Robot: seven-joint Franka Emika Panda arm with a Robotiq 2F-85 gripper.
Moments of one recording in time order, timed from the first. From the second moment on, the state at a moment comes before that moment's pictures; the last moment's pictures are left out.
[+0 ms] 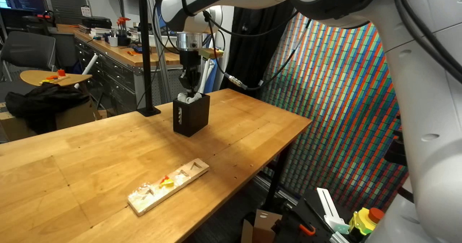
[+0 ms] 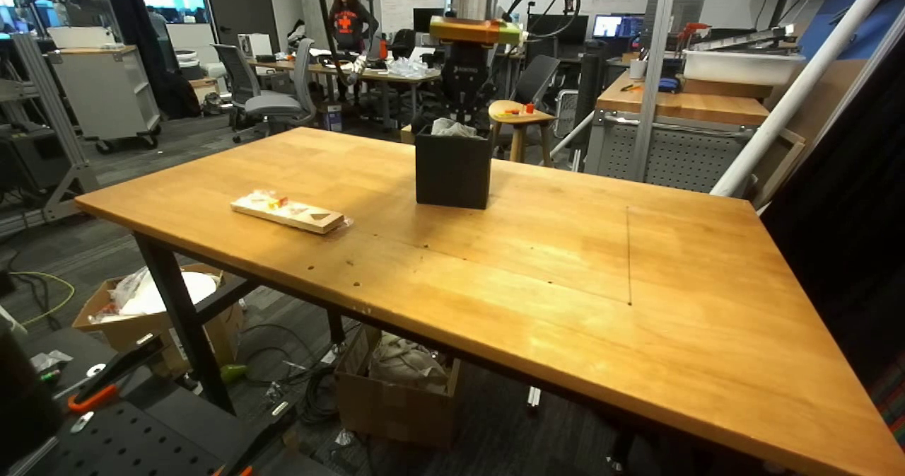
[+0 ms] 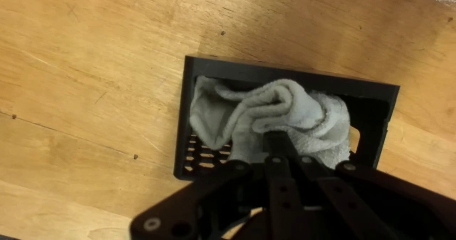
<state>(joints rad) -0.14 0.60 0.03 -1.33 -0.03 1.84 -0.52</state>
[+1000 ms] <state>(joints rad) -0.17 0.68 0.03 -1.33 0.00 1.81 -0.52</state>
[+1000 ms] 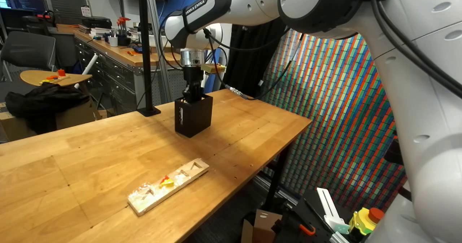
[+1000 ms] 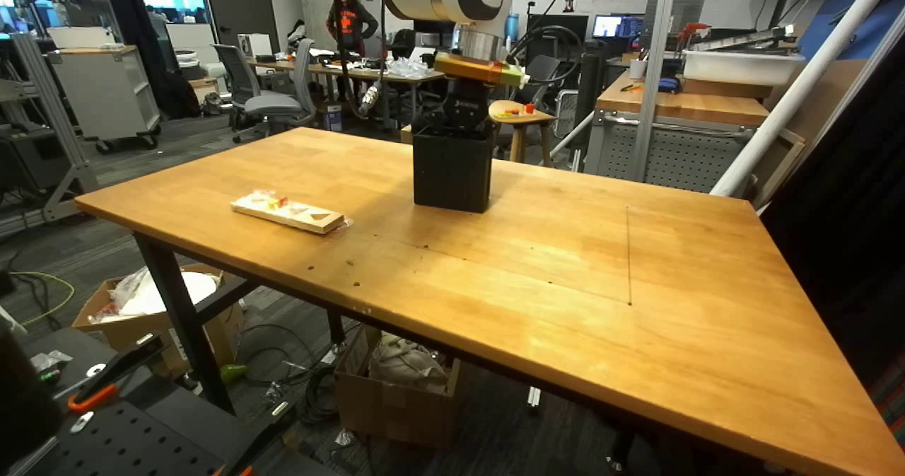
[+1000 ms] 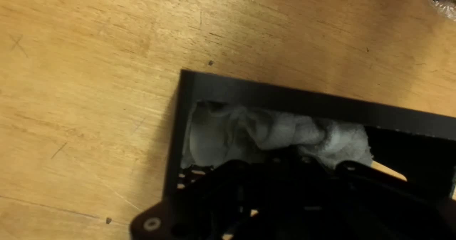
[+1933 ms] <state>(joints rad) -0.19 0.67 0.03 -1.36 0.07 1.84 -0.50</state>
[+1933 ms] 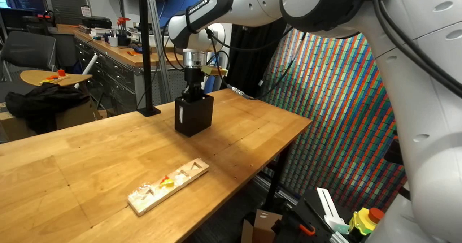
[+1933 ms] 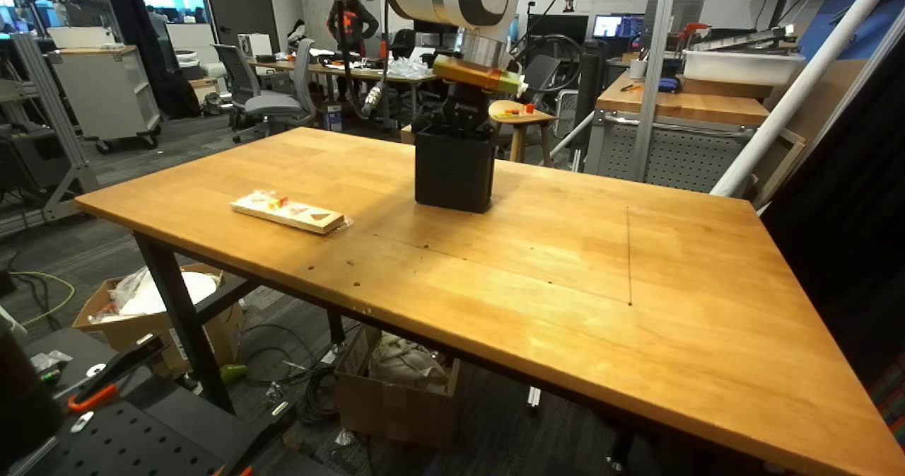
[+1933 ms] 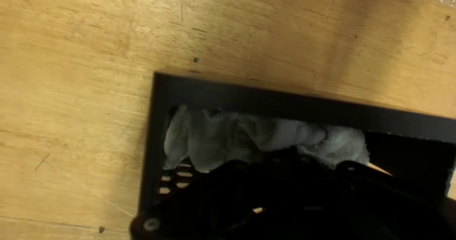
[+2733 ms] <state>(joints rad) -0.20 0.39 0.02 -1.77 0.09 2.15 -0.47</state>
